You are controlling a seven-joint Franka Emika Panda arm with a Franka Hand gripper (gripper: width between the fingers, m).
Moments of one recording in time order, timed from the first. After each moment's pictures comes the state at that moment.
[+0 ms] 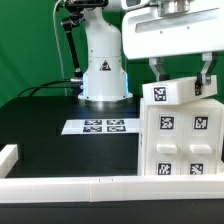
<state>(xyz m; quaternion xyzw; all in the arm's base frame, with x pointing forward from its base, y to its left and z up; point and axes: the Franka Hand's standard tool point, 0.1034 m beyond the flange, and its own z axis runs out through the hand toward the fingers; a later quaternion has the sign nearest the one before) 0.612 0.090 0.160 -0.91 0.41 -0.05 0.06</state>
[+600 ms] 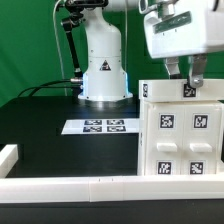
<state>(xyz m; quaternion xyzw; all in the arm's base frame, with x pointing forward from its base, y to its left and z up) 0.611 0.093 0.159 -0.74 0.67 -0.01 0.09</state>
